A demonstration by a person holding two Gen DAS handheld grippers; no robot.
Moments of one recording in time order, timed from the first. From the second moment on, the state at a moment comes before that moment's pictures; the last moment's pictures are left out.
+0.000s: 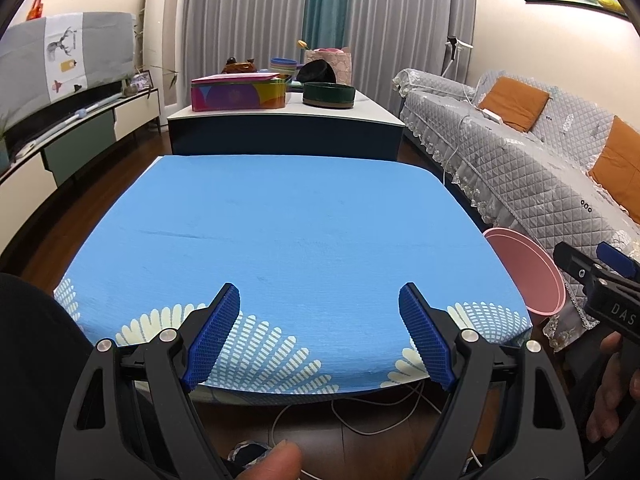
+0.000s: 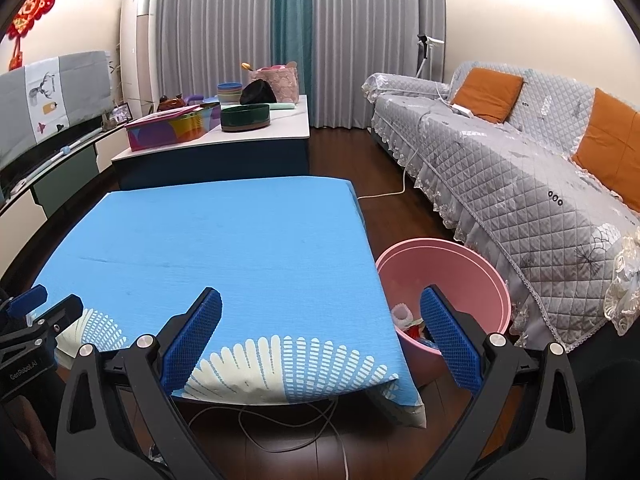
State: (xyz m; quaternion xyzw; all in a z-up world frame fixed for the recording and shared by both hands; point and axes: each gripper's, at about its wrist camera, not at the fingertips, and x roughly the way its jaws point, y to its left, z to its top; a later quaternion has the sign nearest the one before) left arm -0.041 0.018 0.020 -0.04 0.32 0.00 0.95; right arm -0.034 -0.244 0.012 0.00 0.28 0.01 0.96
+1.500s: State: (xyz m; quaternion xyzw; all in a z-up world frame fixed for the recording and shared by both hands) left arm -0.034 0.009 0.016 -0.03 0.33 -0.01 0.95; right arm -0.034 -0.246 0.013 0.00 0.28 0.00 0.96
